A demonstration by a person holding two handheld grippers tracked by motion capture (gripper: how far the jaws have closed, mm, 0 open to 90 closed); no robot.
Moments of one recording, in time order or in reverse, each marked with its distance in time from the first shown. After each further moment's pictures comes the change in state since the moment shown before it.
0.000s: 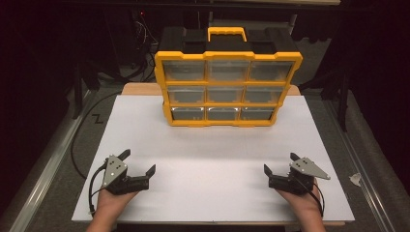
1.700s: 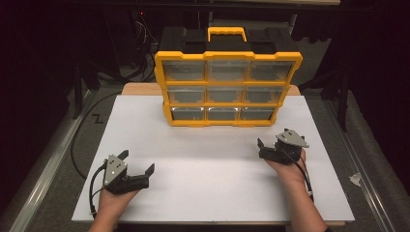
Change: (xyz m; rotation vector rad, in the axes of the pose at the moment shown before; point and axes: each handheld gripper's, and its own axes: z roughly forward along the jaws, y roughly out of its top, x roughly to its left) left arm 0.001 -0.003 0.002 0.029 0.052 -0.026; right arm -0.014 0.038 0.074 0.015 -0.129 -0.070
